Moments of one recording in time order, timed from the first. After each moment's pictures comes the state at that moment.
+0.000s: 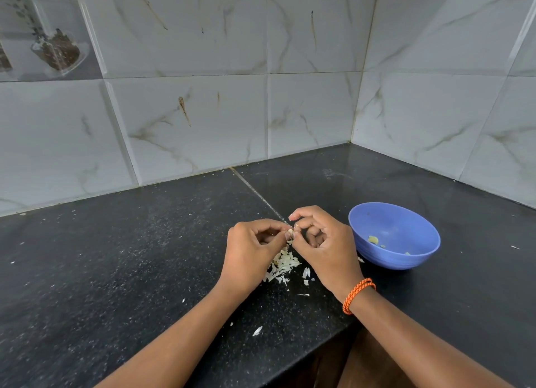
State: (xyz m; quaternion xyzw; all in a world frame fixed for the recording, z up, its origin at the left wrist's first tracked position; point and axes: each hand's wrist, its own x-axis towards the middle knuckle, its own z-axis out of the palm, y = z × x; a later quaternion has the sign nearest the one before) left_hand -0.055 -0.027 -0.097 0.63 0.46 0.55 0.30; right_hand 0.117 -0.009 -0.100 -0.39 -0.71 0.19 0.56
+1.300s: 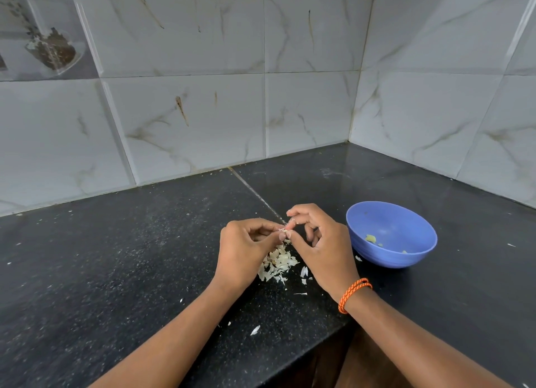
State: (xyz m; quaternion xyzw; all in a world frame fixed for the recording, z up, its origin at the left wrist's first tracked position) left_hand -0.059 -0.026 -0.094 0.60 0.47 0.56 0.33; right_hand 0.117 -0.007 -0.101 -0.42 -0.72 0.14 0.54
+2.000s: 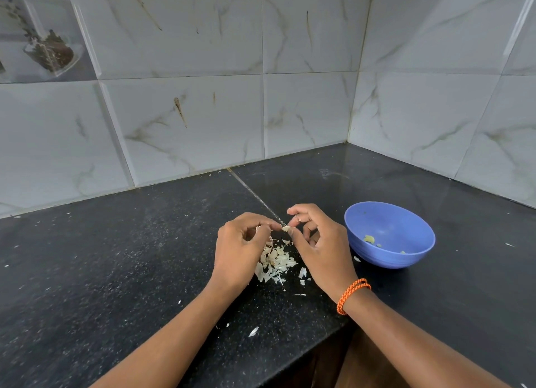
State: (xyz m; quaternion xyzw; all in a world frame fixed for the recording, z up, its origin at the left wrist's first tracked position) left_hand -0.063 -0.022 -0.096 0.62 0.50 0.56 0.25; right_hand 0.118 -0.007 -0.102 -0.42 -0.72 0.14 0.54
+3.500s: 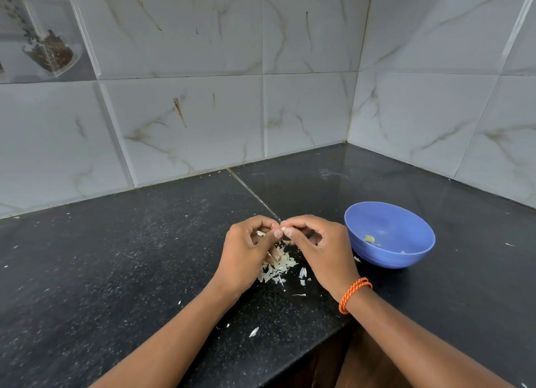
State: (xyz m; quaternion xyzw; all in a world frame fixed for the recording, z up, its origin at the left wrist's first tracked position) left_hand -0.059 -0.020 -0.102 0.61 0.44 0.55 0.37; right_hand 0.117 -0.014 -0.095 -0.41 -0.69 0.22 0.55
